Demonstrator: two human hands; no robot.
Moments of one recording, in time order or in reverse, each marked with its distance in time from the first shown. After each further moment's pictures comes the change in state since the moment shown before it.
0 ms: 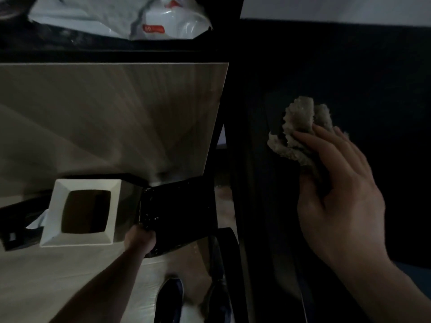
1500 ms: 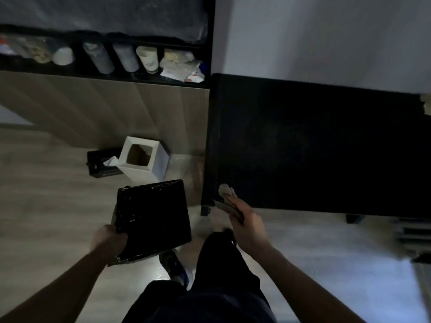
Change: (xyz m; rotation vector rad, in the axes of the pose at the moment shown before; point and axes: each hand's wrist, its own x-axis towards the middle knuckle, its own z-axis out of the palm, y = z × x) left_hand -0.503 -0.218 -0.110 -0.121 0.141 -0.099; right_hand -0.297 0.004 -0.230 0.438 -0.542 0.040
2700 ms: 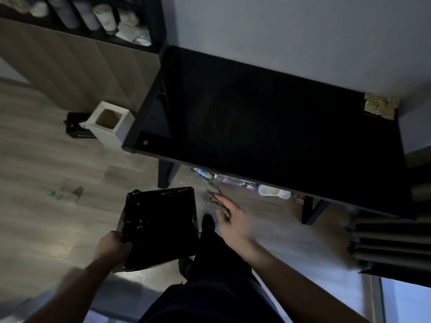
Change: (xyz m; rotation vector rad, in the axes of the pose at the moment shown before) left_hand -0.330 0.101 0.294 -0.077 0.019 0.043; right_hand -0.156 0.195 -0.264 0.044 -0.130 0.003
